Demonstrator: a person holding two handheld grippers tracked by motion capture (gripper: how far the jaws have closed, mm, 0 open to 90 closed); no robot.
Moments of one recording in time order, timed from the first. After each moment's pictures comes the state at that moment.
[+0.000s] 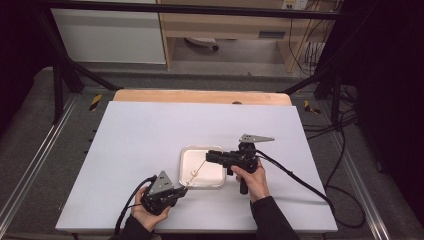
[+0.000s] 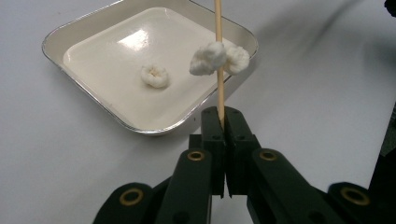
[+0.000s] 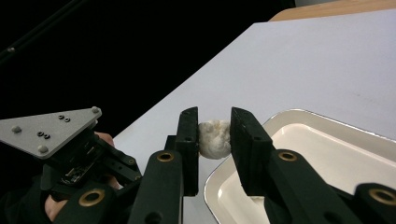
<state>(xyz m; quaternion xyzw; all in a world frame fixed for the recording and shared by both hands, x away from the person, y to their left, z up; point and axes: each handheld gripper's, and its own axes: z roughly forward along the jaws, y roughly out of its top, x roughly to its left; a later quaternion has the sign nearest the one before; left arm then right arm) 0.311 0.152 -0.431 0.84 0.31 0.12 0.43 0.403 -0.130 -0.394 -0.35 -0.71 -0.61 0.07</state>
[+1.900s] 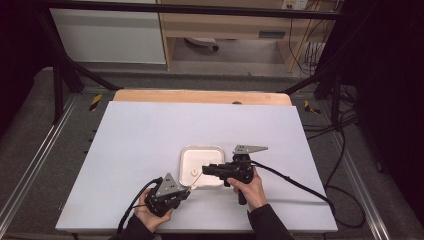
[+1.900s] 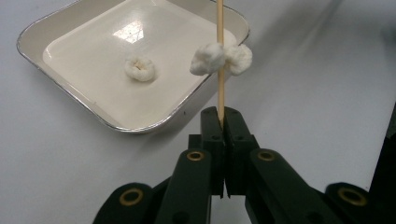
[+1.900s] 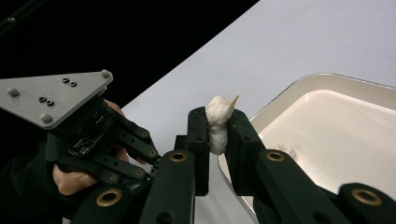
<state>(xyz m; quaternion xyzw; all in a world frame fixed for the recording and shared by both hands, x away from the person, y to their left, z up) 0.310 0.141 -0.435 0.86 0.28 0.12 0.40 0.382 -0.119 -0.411 -0.33 -0.74 -0.59 0.09</state>
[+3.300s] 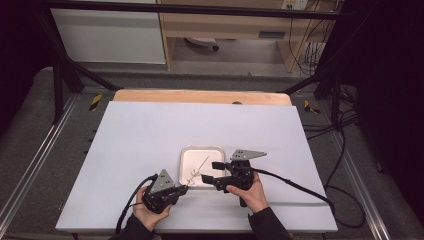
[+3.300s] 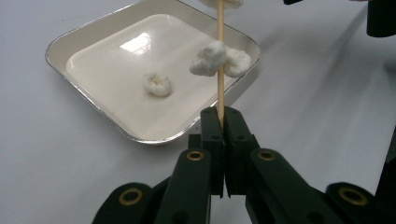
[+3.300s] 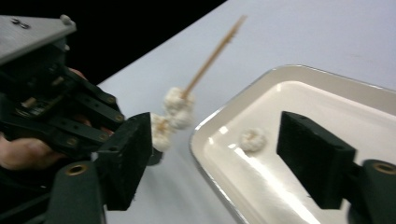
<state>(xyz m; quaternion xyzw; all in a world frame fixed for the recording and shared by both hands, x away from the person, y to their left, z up) 0.314 0.151 -0.429 0.84 0.31 0.12 0.43 0.373 -0.119 -0.418 -0.33 -0.76 -0.56 0.01</state>
